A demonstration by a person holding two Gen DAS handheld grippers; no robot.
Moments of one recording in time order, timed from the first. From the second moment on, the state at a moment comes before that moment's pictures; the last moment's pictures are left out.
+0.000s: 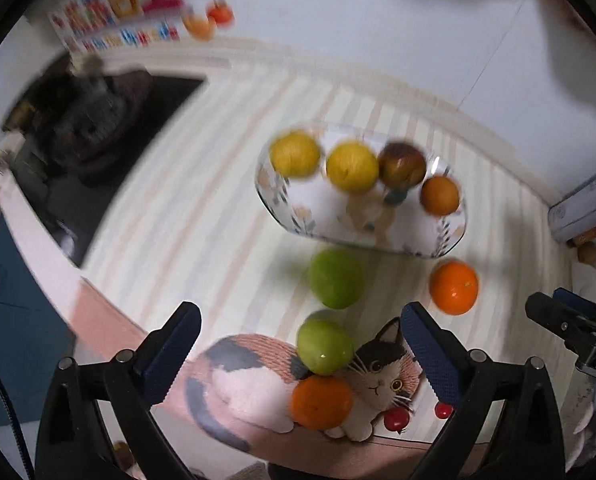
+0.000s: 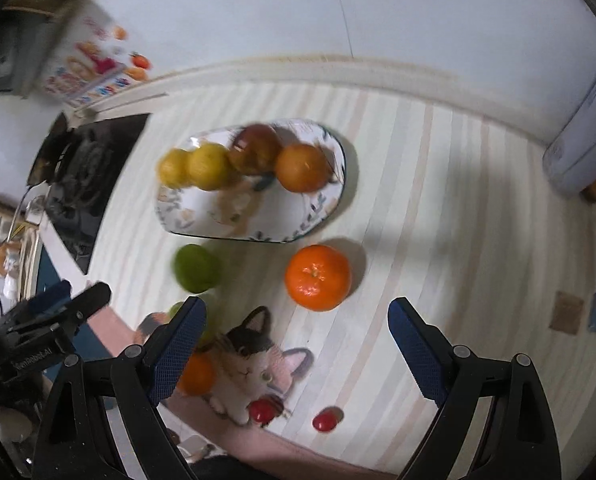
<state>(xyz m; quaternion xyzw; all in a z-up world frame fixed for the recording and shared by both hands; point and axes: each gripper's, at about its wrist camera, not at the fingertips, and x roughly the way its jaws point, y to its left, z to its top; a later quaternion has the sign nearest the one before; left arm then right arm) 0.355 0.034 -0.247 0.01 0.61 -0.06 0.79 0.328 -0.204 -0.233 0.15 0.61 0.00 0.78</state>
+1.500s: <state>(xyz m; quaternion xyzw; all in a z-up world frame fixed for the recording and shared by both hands) 0.371 0.021 -0.358 0.02 0.68 -0.09 0.73 0.368 -0.151 -0.376 0.13 0.70 -0.01 0.70</state>
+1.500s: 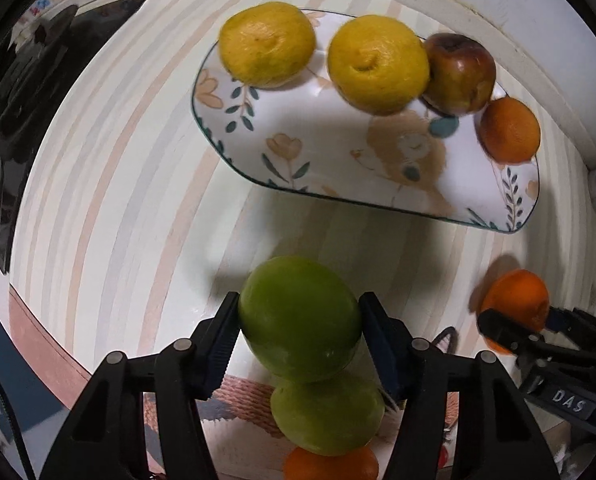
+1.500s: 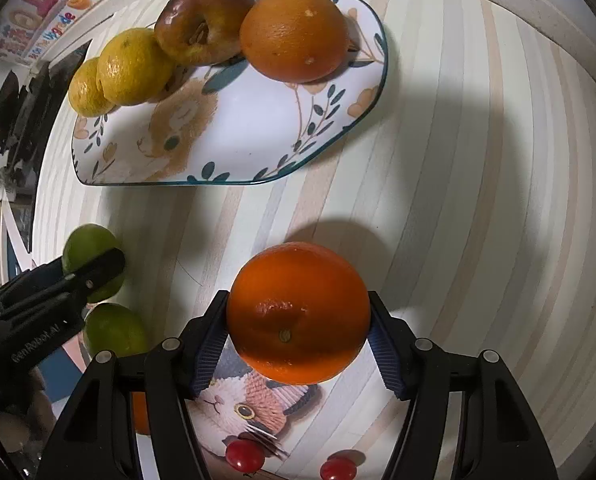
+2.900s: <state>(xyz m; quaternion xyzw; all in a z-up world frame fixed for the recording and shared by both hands) 0.499 0.062 -0.313 -0.09 0.69 -0.09 0.71 0.467 -0.090 -0.346 0.19 0.65 0.08 0.73</state>
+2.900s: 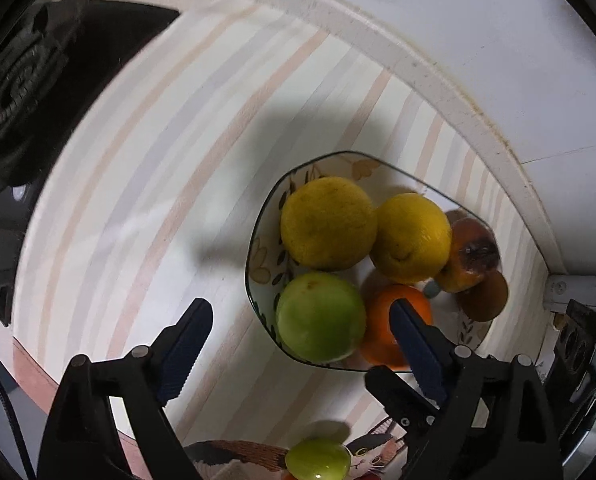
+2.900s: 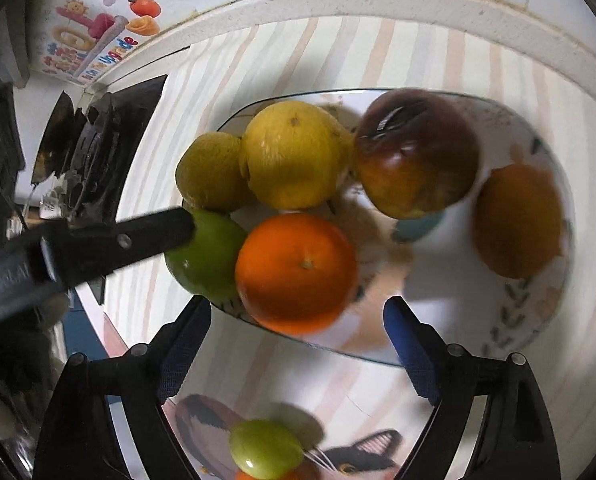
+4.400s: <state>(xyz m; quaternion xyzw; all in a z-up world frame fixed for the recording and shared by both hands) 0.258 0.041 -0.095 0.02 0.47 -0.09 0.88 0.229 -0.148 -0.083 0.05 0.50 0.00 0.86</state>
